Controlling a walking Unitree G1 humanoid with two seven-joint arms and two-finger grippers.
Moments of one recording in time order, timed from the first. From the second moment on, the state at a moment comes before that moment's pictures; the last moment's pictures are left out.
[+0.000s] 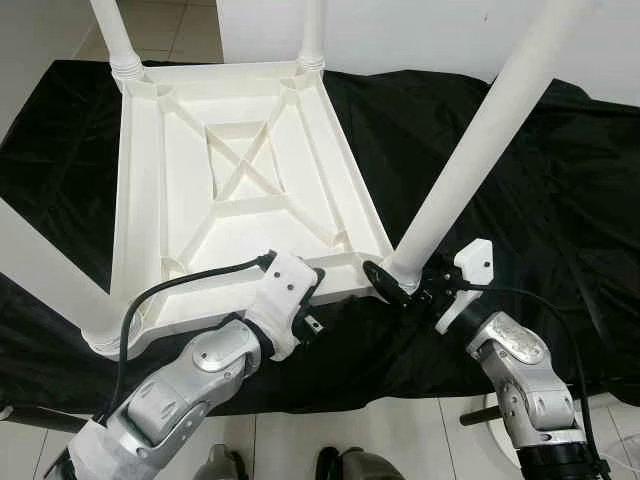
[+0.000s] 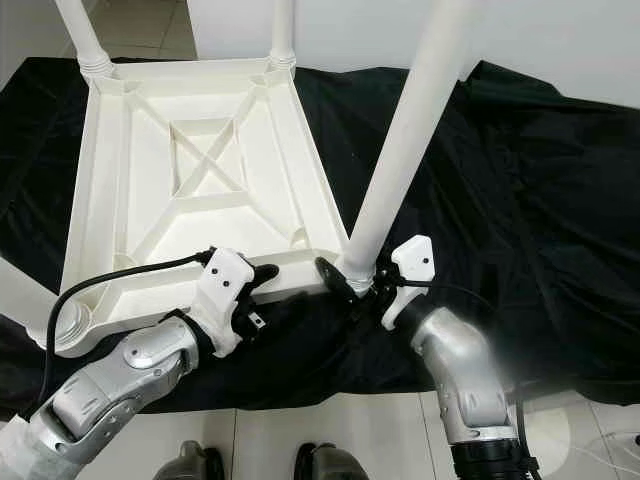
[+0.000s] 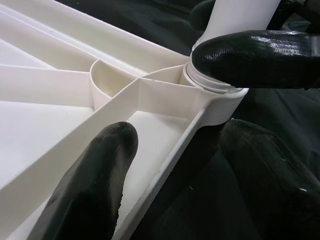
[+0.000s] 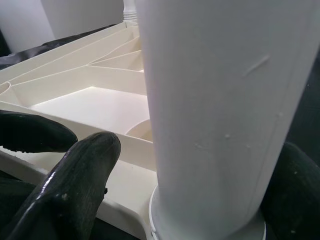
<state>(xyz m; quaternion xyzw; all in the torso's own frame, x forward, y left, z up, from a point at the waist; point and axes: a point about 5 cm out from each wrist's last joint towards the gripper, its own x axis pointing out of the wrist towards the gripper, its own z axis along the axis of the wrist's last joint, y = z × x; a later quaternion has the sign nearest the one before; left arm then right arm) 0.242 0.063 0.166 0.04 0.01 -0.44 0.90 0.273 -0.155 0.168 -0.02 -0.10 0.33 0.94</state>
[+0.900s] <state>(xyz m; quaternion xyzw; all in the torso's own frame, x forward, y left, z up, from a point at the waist) 0.239 0.067 0.167 0.07 0.01 -0.45 0.89 0.285 -0.152 0.174 -0.03 -0.11 0.34 0.93</state>
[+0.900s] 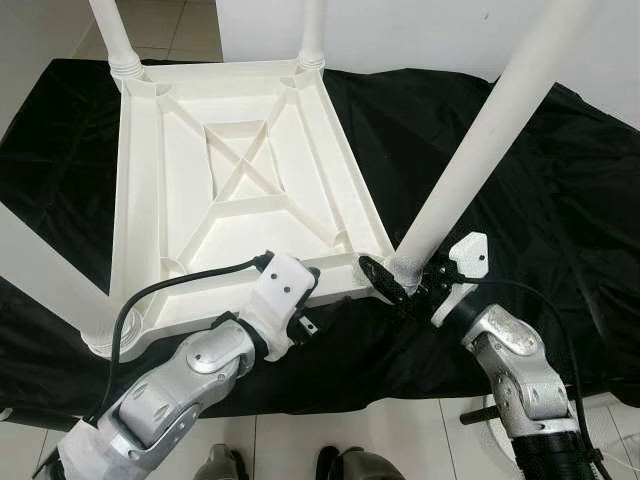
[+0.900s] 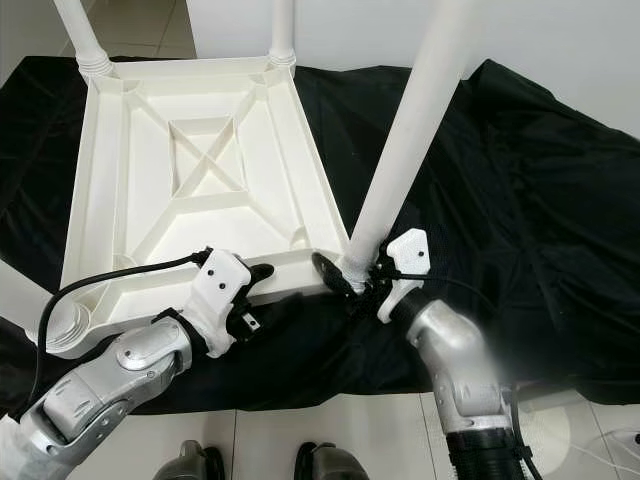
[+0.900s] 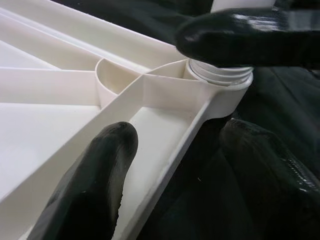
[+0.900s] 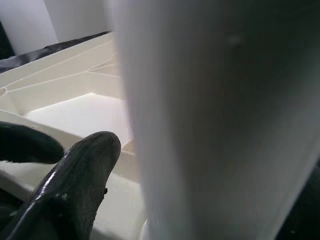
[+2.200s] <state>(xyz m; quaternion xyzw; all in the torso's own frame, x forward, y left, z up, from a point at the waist) 0.240 0.064 0.172 0.06 -0.01 -0.45 0.89 0.268 -0.125 0.166 0.03 -0.10 0.00 0.99</state>
